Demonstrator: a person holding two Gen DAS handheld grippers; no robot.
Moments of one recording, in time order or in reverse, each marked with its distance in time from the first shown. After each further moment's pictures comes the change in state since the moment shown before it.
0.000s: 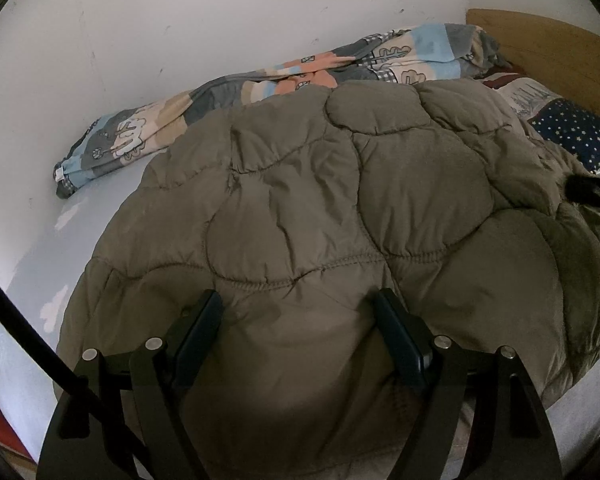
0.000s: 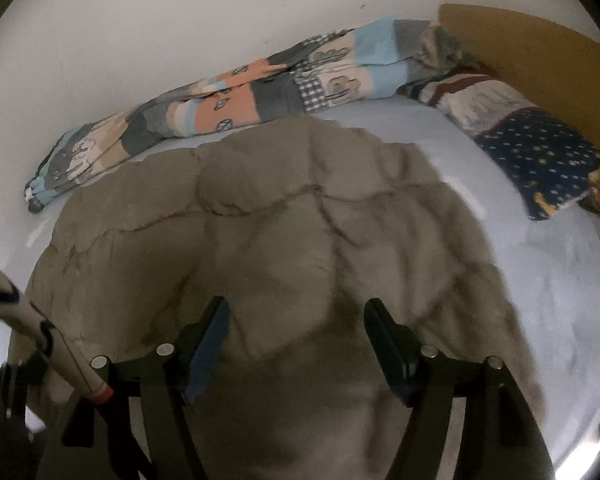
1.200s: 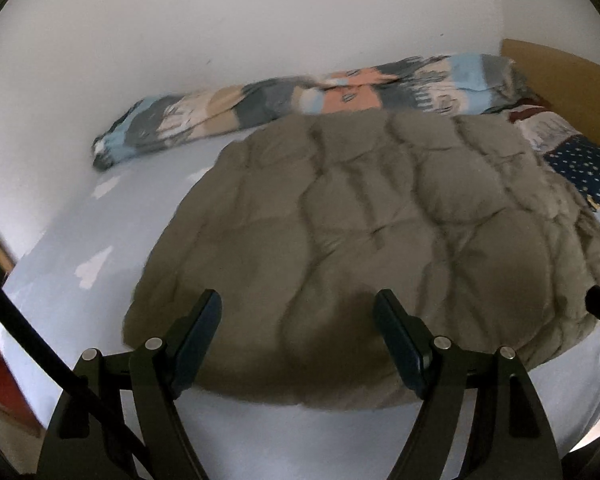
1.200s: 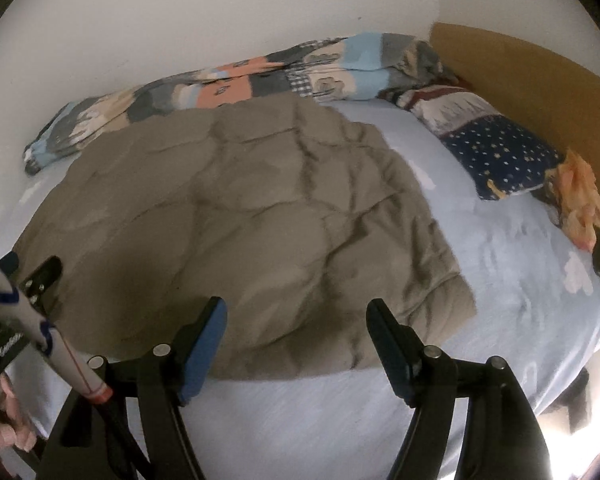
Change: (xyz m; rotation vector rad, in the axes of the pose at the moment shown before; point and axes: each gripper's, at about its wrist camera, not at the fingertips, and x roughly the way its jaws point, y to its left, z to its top) left arm -0.057 0.049 -0.031 -0.143 -0.009 0.076; right arm -0.063 0.017 -0.079 -0.107 0.001 -0.076
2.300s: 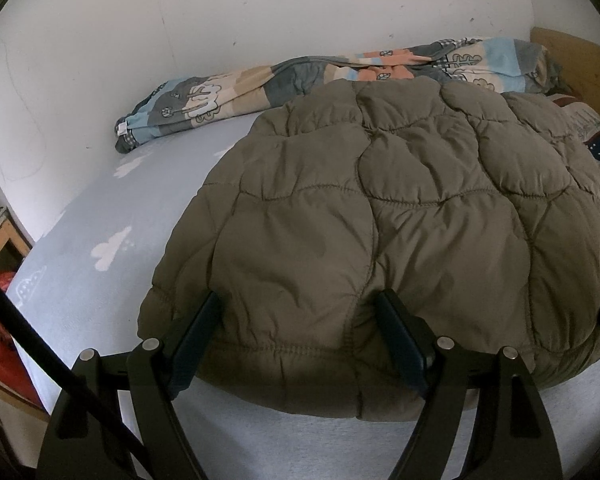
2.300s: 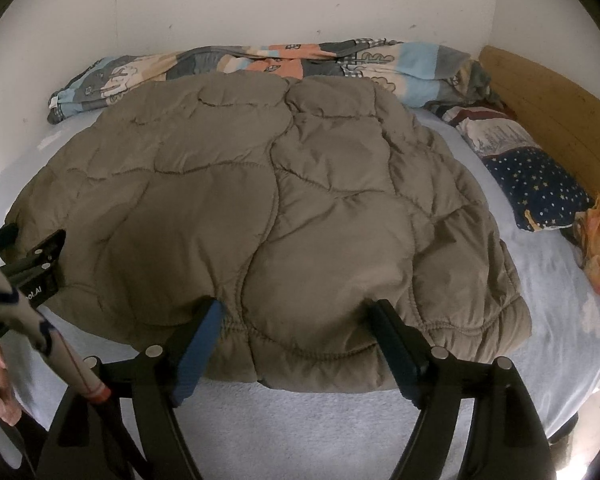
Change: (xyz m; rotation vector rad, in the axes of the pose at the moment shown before) left arm 0.029 0.015 -0.013 -0.007 0.038 0.092; right arm 0.030 0.046 -0.008 -0.159 0.017 0.021
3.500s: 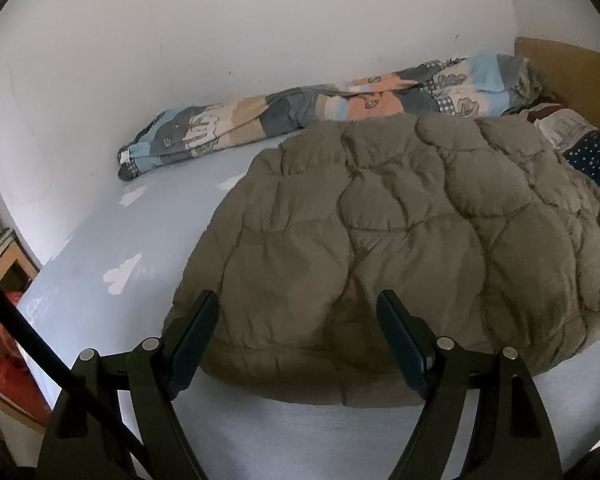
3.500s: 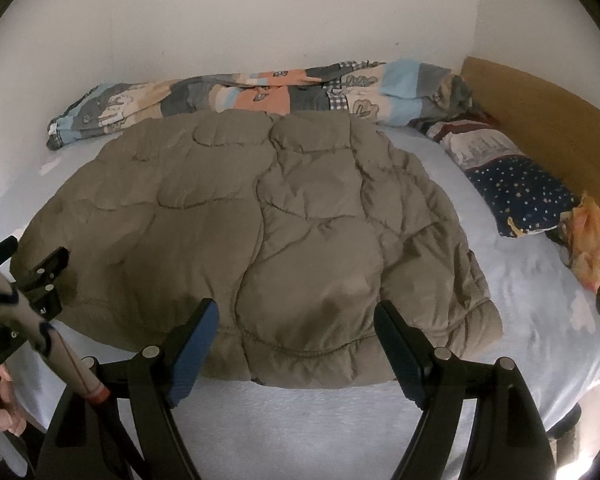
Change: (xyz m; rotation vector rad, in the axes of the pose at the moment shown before) left arm -0.041 -0.005 0.010 0.031 -0.099 -0.006; right arm -0.036 -0.009 0.001 0.044 -0.089 -0.012
